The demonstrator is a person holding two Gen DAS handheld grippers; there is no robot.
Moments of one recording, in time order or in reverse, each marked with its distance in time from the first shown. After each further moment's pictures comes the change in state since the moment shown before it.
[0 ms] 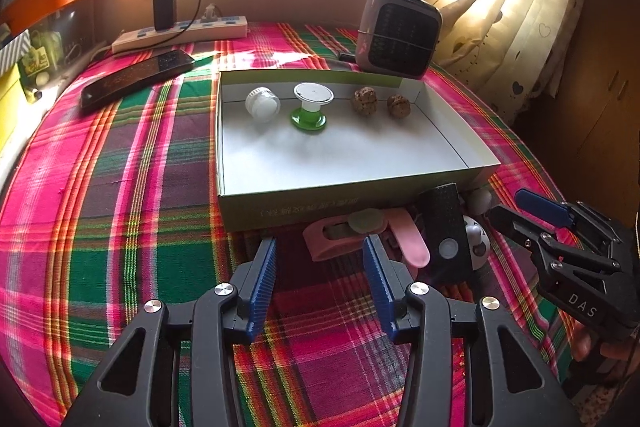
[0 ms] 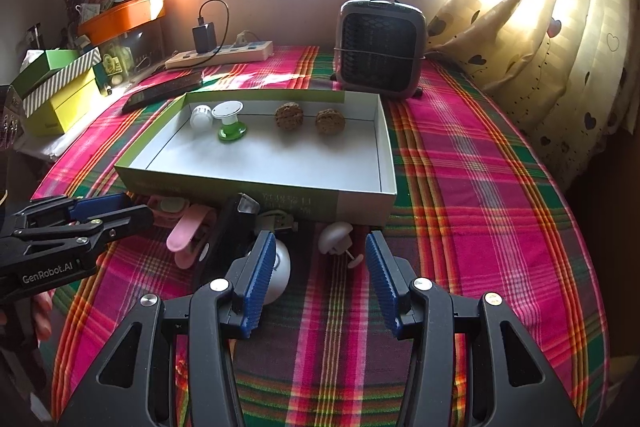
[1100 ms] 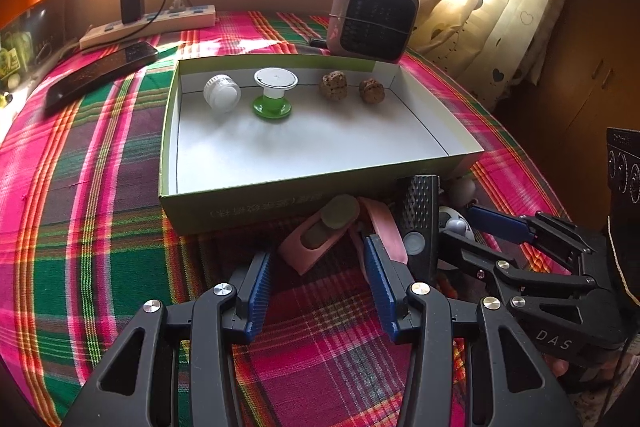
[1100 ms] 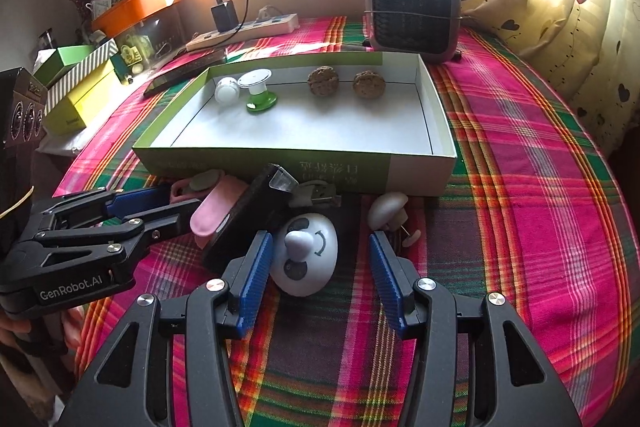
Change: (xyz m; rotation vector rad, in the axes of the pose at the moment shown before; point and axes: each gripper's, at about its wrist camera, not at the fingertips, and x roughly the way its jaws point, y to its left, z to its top) left arm 0.016 -0.014 0.000 0.041 0.035 -0.078; right arm 0.023 0.006 -0.007 0.045 0.084 0.141
